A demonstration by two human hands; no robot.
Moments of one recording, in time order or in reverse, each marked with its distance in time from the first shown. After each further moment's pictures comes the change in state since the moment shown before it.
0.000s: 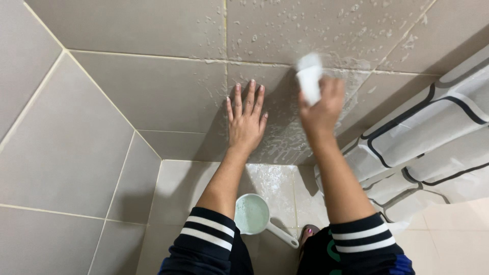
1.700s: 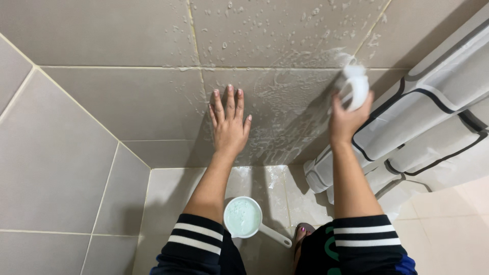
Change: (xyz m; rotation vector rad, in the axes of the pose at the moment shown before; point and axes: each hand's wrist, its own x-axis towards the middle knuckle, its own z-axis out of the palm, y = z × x) left_hand 0.002 0.006 0.007 0.003 -0.046 -0.014; right_hand -0.032 0.110 -0.030 0.121 0.322 0.364
